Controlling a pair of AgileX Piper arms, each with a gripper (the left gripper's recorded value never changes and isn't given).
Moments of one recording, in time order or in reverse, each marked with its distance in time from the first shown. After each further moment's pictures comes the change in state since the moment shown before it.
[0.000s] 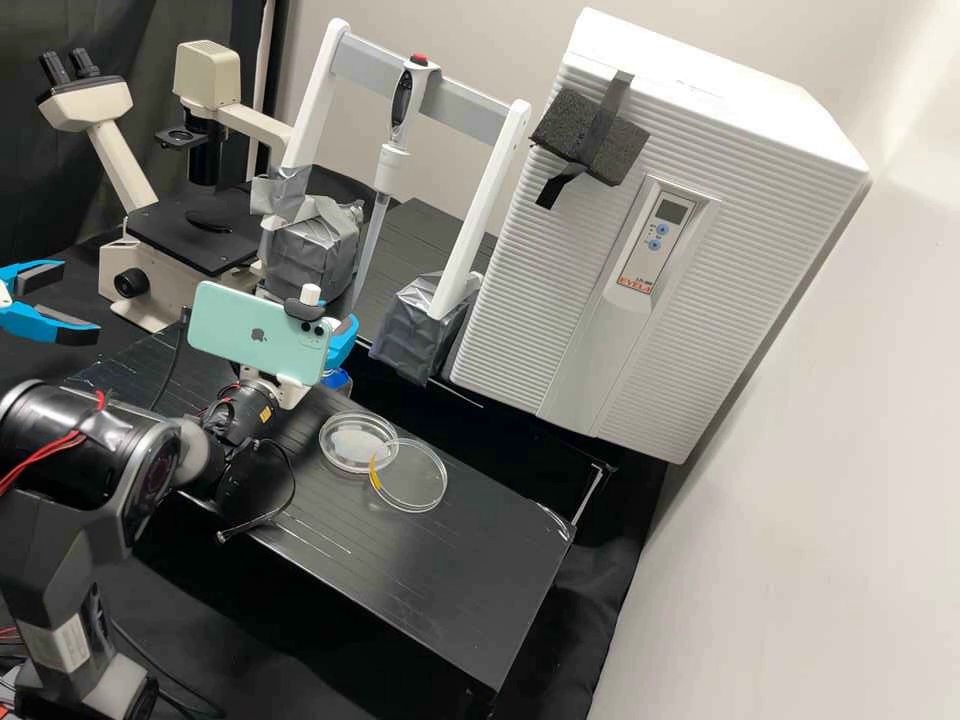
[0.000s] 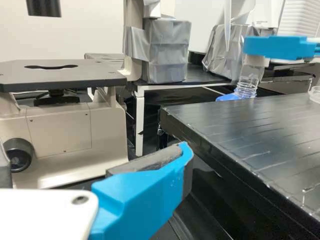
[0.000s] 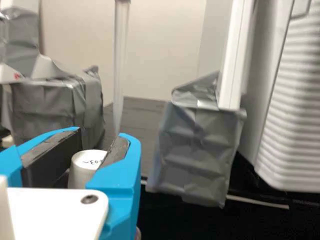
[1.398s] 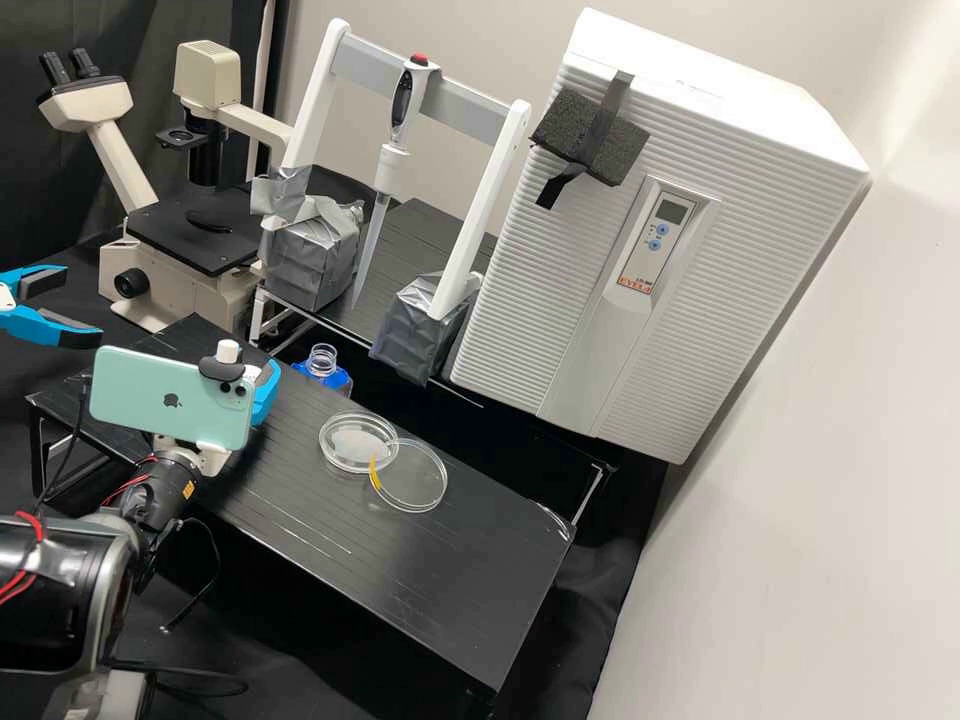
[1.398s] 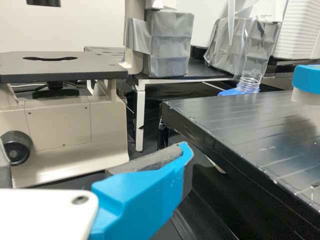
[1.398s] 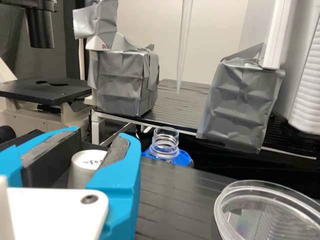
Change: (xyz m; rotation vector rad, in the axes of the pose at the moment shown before) left arm 0.004 -0.004 -0.003 -0.013 0.003 -0.019; right arm -0.105 -0.031 -0.004 0.000 0.071 -0.127
